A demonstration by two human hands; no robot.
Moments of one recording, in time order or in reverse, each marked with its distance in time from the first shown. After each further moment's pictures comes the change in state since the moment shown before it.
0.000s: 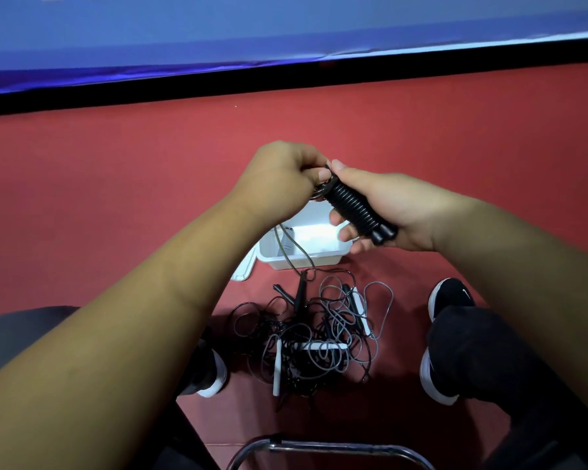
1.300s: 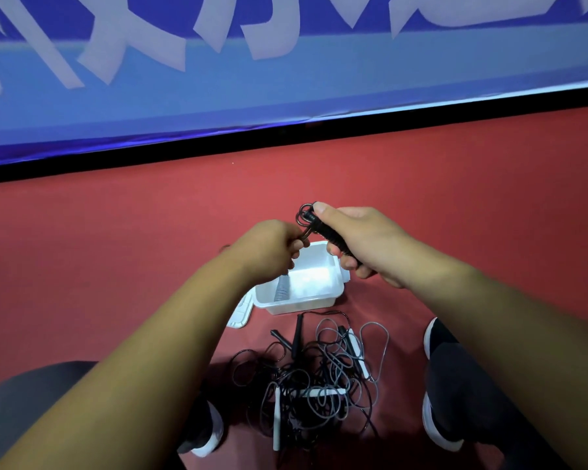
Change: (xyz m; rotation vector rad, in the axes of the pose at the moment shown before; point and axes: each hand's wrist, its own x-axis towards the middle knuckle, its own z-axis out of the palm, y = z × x) left_hand -0.007 0.001 -0.001 0.210 -0.242 -0.066; right_hand -0.011 -0.011 -0.007 -0.148 0.224 -0.196
